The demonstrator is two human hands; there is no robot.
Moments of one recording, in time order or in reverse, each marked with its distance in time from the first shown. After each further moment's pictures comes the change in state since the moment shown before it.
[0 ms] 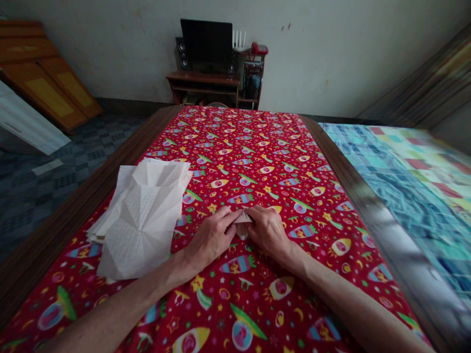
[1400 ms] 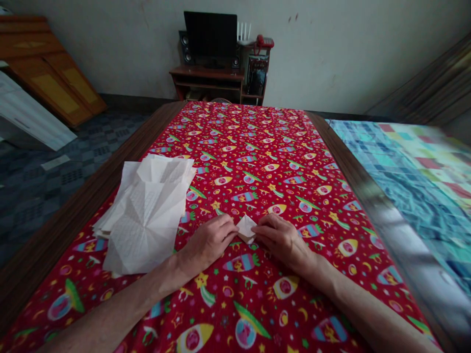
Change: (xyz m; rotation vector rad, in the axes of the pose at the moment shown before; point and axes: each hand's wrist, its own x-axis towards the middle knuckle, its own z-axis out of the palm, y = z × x) left_hand -0.022 -0.005 -0.010 0.042 -0.065 0.155; right_hand -0.033 0.022 -0.002 0.221 0.127 -0.353
